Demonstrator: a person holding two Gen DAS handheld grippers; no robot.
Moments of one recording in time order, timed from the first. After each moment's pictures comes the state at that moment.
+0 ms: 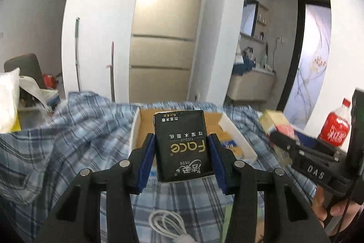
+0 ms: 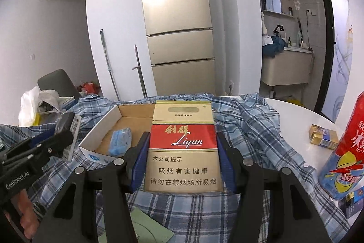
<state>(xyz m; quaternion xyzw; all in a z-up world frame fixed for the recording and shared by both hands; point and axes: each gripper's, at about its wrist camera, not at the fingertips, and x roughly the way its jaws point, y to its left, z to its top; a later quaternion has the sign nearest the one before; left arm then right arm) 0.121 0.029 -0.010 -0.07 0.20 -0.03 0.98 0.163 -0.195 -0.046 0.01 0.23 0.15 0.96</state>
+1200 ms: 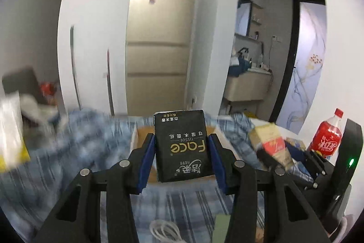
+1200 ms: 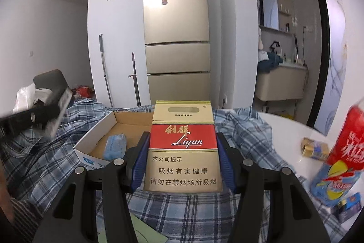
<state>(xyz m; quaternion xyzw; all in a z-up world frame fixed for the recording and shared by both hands) 0.125 0.012 0.051 -0.04 0.20 -0.04 0.98 0.152 -0.185 -0.039 -0.03 0.18 0.12 0.98</state>
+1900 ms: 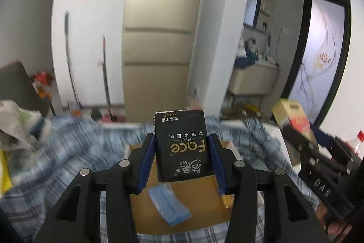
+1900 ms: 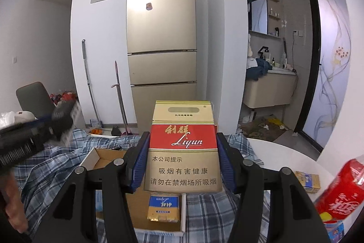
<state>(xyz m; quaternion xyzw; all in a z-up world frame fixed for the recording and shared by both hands) 0.253 0.028 0.025 -0.07 0.28 -0.05 0.96 0.232 -0.175 0.014 -0.02 0.19 0.08 0.98</state>
